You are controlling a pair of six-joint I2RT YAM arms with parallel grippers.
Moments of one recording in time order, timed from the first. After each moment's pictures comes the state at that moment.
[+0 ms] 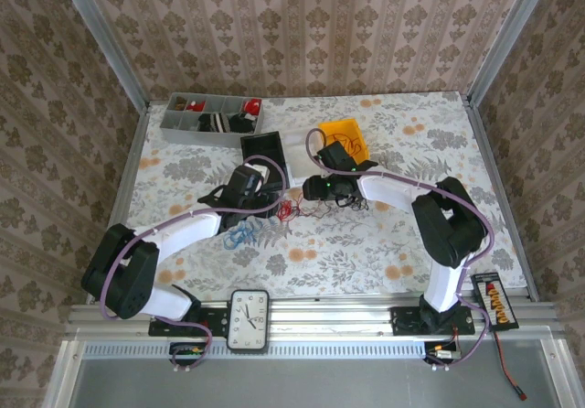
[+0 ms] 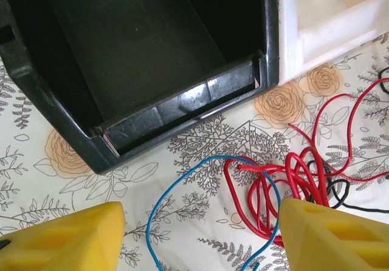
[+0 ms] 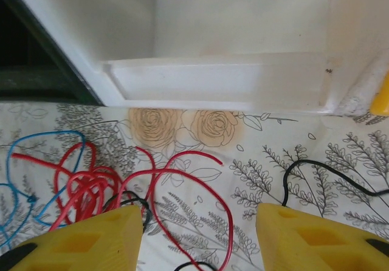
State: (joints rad) left arm -0.63 1.41 0.73 -0.17 -0.08 -0.28; right arm 0.56 1.84 1.19 -0.35 -0.14 0.47
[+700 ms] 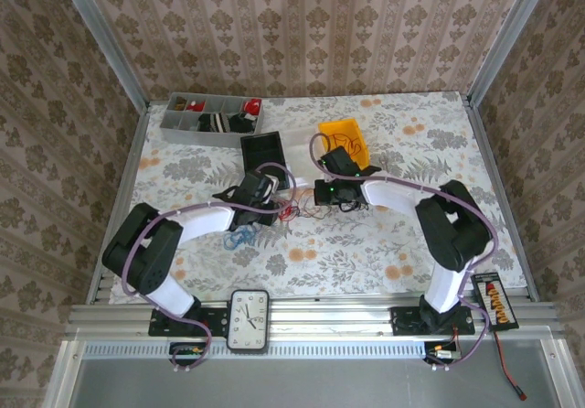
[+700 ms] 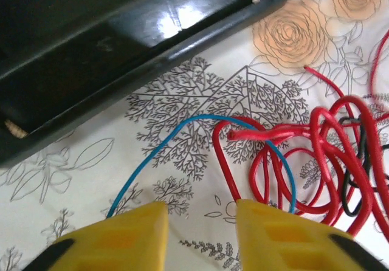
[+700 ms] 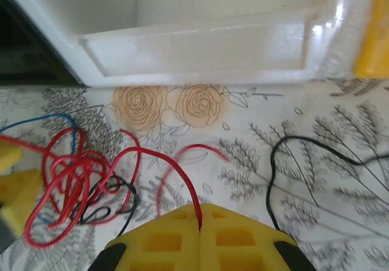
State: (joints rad) left arm -0.64 1.60 0.77 -0.17 -0.02 -0.23; right arm 0.55 1.76 1.09 -0.32 -0.13 0.49
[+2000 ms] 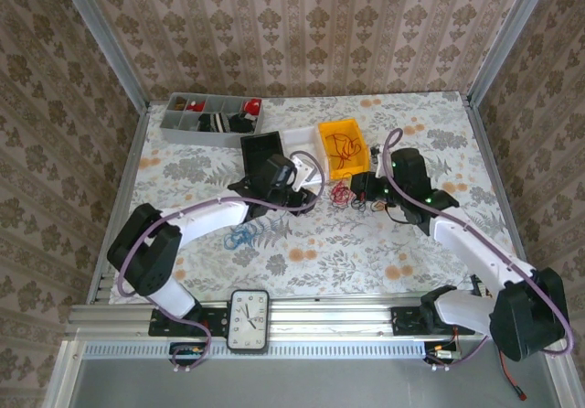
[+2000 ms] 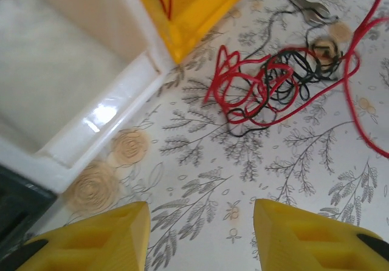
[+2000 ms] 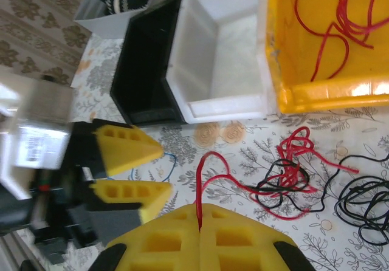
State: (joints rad) left arm -0.79 1.61 0.97 -0.12 0.15 -0.10; right arm 0.33 1.14 0.78 -0.21 -0.36 0.48
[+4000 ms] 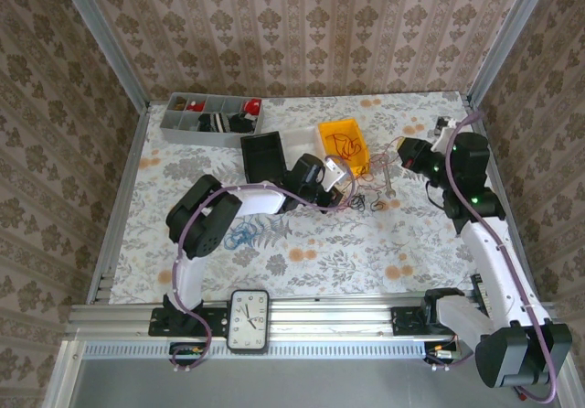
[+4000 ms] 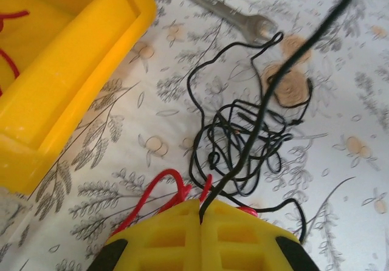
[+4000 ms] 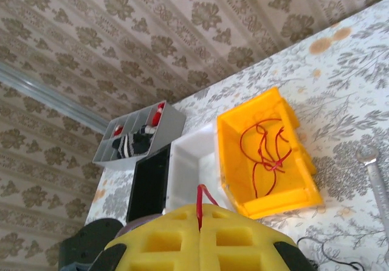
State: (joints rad) left arm -0.83 2.02 1.19 0.13 0.34 0.00; right arm -0.02 0.99 0.90 -0.23 -0.39 0.60
